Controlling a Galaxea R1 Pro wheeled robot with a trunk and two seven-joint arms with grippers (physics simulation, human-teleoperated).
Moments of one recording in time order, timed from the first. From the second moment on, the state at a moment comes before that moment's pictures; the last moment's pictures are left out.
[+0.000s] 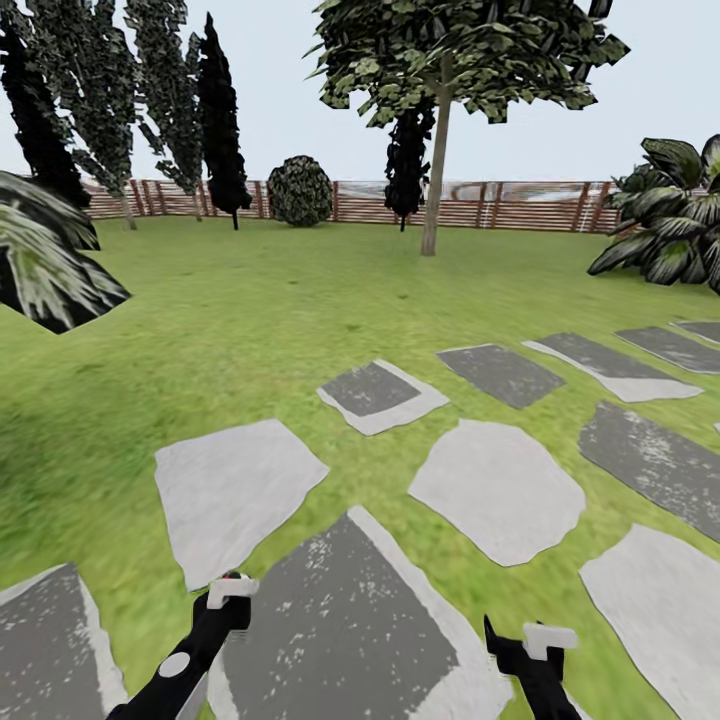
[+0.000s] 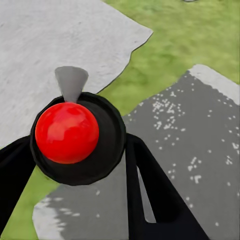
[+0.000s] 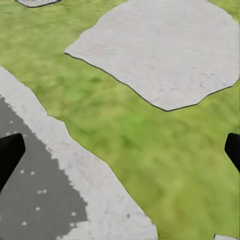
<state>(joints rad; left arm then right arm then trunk) -0.44 0.03 0.07 -0.44 -0.04 -0.29 -0.07 -0.27 -0.04 -0.12 -0.54 0.00 -0.41 0.00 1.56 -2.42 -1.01</state>
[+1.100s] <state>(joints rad) -0.44 0.03 0.07 -0.44 -0.04 -0.29 -0.07 -0.27 -0.04 -0.12 -0.54 0.00 -0.41 0.00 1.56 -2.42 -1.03</state>
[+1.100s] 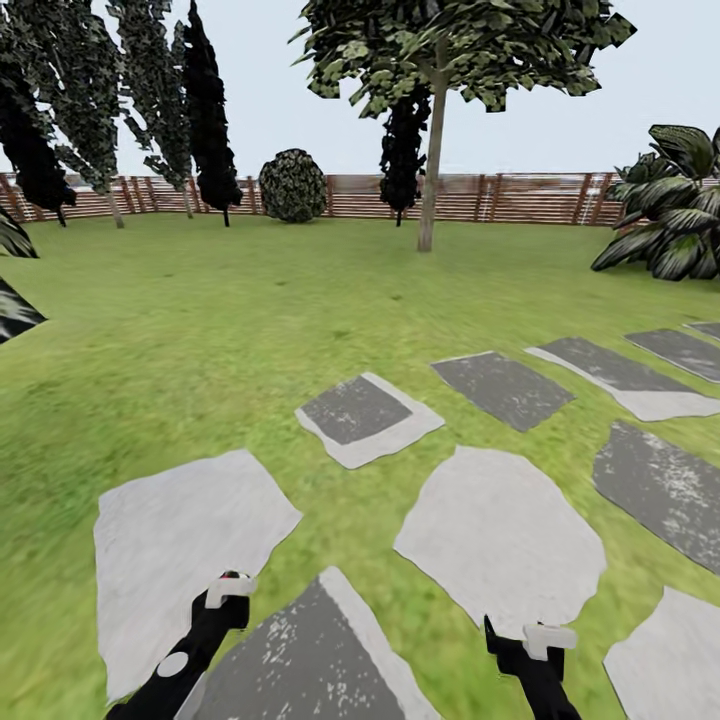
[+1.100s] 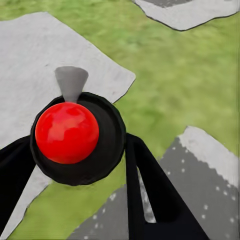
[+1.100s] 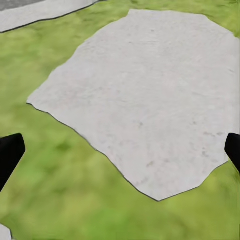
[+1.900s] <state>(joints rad) -0.44 0.04 0.07 -0.44 -0.04 -0.29 -0.08 -0.27 -0.04 -0.12 -0.53 0.00 -0.41 0.00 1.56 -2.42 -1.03</state>
